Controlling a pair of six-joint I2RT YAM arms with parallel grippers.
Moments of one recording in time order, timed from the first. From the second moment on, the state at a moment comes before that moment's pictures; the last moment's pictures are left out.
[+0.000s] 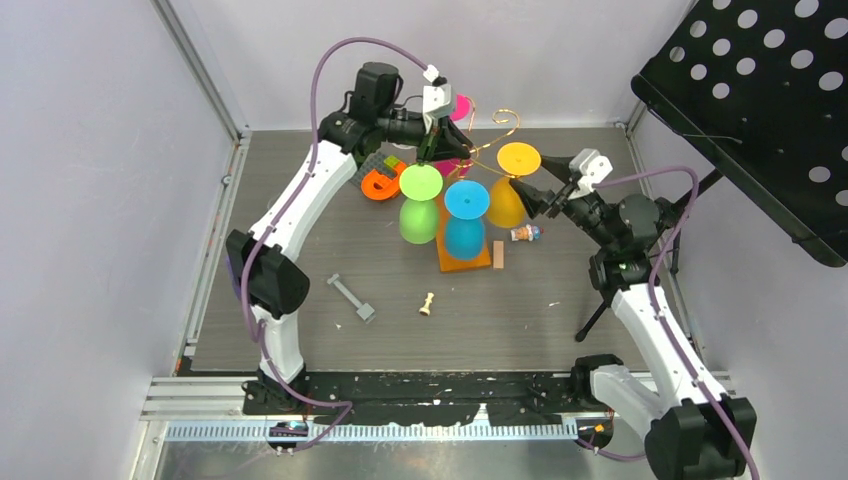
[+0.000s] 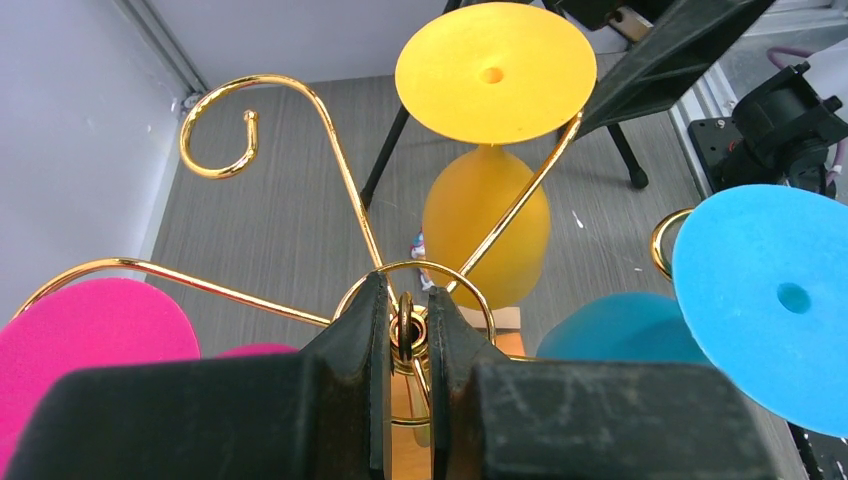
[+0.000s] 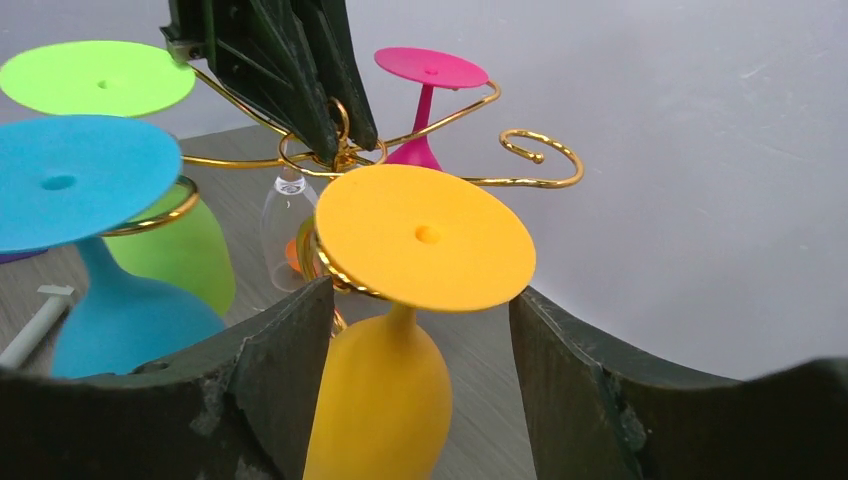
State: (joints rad) left arm -0.51 1.93 2.08 -0.57 1.05 0.49; right arm 0.12 0.96 0.73 0.49 -0.65 -0.09
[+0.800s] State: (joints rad) left arm -0.49 1.99 2.09 -0.42 1.02 0.31; right arm 0.12 0.51 0.66 0.25 -0.46 -0.08
